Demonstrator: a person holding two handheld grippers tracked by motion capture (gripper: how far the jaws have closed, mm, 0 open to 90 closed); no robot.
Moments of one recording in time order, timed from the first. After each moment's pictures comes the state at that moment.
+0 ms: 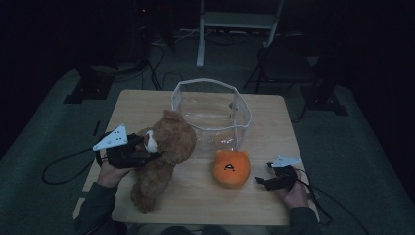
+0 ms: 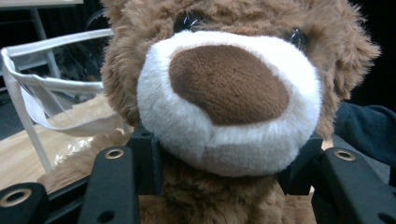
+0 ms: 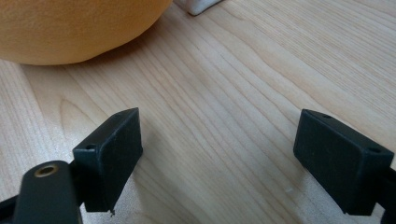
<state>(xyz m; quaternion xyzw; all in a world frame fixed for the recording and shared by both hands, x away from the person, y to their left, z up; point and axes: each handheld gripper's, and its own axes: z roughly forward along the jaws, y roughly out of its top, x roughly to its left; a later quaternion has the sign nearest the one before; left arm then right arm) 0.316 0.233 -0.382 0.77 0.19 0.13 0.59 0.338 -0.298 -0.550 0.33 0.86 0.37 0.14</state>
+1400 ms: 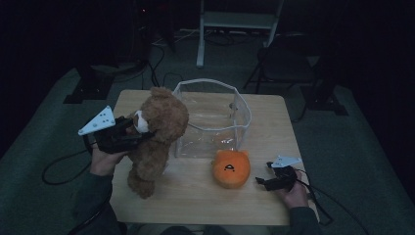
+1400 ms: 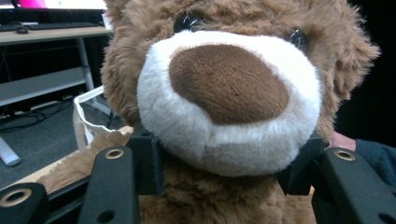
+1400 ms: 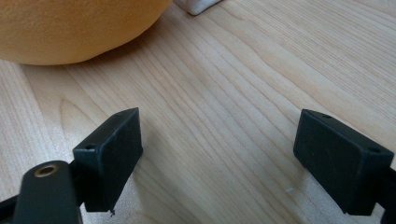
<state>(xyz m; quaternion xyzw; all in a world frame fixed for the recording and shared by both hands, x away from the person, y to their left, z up) 0.326 0.246 -0.336 0.74 0.23 0.18 0.61 0.338 -0.298 -0.550 0.33 0.86 0.37 0.14</state>
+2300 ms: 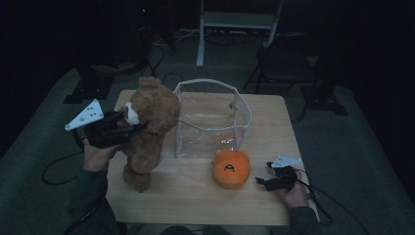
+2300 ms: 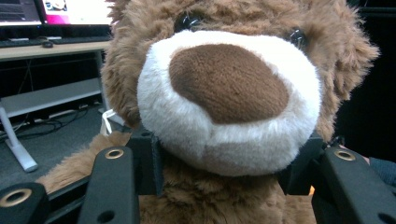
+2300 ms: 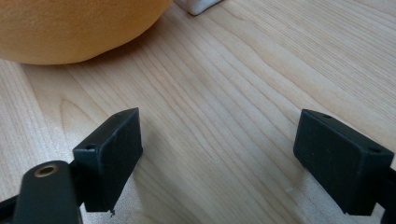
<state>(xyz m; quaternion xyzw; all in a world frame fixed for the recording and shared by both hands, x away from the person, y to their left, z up) 0.327 0.262 -0.321 0.72 0.24 0.20 0.62 0.338 -0.298 -0.550 0.32 0.86 0.37 0.14</state>
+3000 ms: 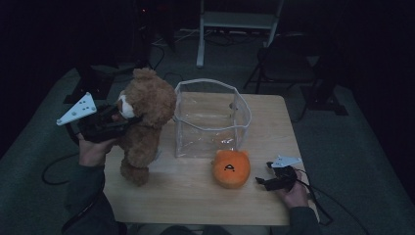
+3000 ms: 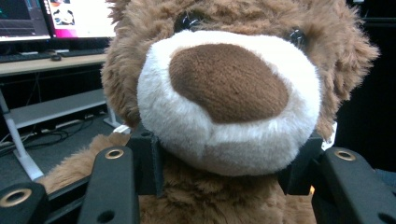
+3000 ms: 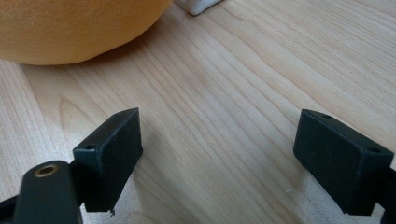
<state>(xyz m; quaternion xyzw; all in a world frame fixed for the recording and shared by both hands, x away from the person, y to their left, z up) 0.329 0.268 -0.304 0.70 0.23 0.21 0.63 0.338 -0.298 -0.550 0.32 0.86 0.37 0.14</state>
